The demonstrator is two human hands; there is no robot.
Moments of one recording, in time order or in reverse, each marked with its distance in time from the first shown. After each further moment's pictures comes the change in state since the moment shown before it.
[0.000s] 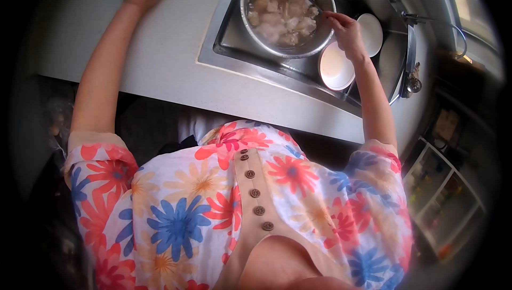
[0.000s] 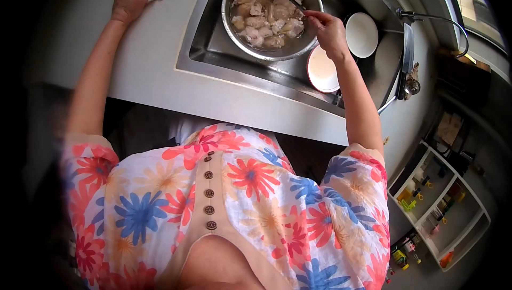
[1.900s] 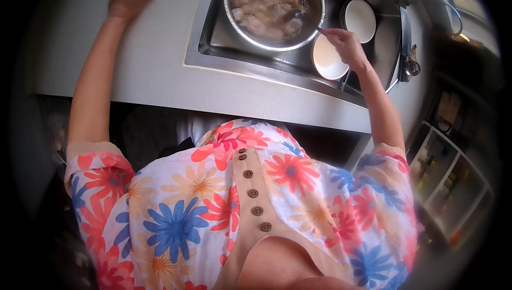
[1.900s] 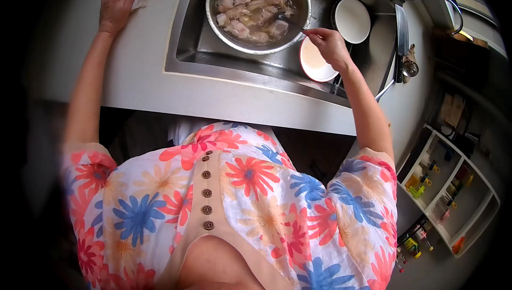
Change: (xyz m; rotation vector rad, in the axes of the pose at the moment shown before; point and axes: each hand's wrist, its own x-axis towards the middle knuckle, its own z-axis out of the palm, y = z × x) left_hand -0.002 -0.001 0.001 -0.006 -0.058 -0.070; right_hand -0.056 0.002 -0.029 -0.194 -0.112 0.201
